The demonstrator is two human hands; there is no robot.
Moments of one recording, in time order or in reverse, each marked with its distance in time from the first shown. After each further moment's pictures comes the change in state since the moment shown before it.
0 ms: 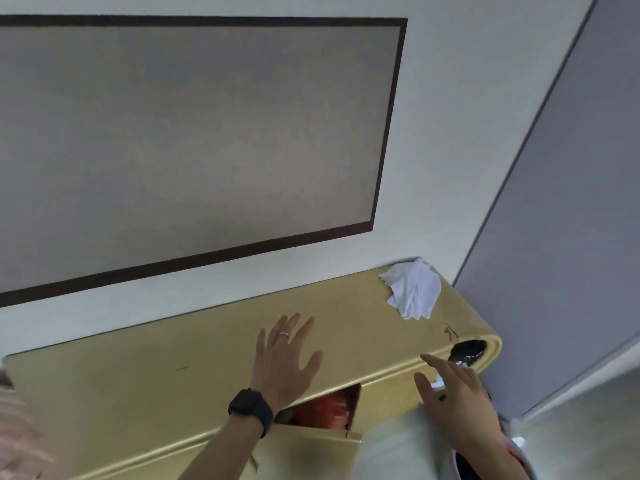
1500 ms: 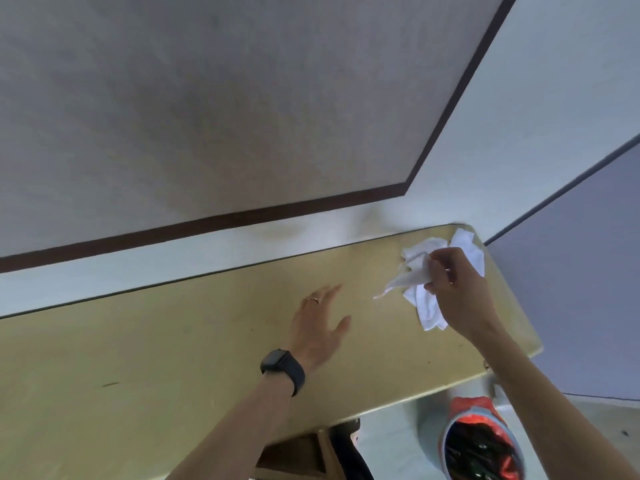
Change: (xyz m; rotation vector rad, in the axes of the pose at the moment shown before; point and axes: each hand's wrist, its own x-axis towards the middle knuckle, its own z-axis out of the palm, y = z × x) left_hand 0.278 -0.007 0.149 -0.516 -0.256 -0.197; right_hand 0.369 -0.025 0.097 0.372 -0.273 0.165
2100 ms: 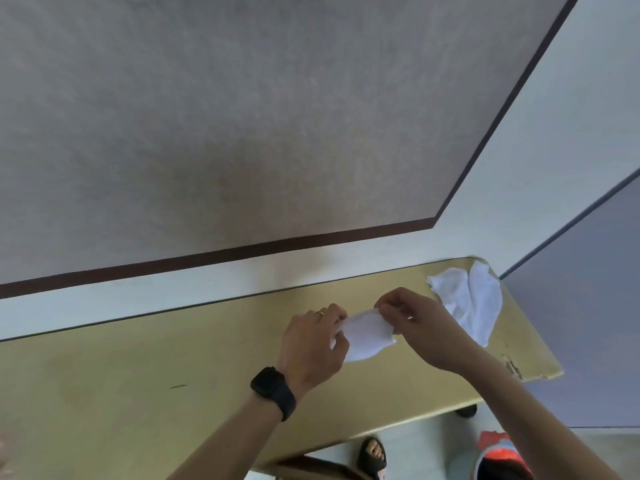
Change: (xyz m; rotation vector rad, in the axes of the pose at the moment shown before) left_hand -0.111 -0.008 -0.134 0.243 0.241 0.268; right_hand -0.120 -0.123 0.058 -0.107 -0.358 -0.243
